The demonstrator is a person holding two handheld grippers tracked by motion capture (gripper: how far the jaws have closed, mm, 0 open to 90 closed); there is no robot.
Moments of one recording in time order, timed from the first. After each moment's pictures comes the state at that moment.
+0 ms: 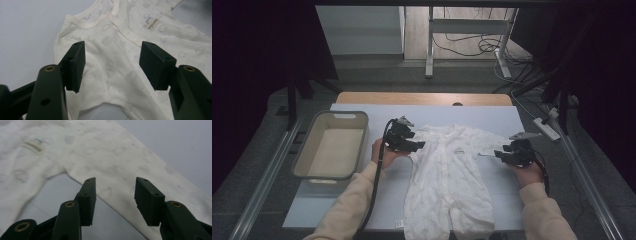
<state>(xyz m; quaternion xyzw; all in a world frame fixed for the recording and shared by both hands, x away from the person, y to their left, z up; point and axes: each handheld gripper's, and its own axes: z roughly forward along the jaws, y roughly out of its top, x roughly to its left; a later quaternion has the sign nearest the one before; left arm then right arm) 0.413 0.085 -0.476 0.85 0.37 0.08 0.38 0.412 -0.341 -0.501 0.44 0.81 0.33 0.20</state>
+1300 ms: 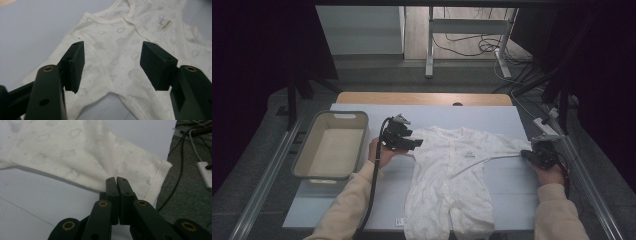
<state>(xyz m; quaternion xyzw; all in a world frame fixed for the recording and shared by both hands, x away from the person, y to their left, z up) 0.411 0.098 -0.468 0.84 0.38 0.08 0.39 0.414 -0.410 -0.504 0.49 0.80 0.29 0.21</state>
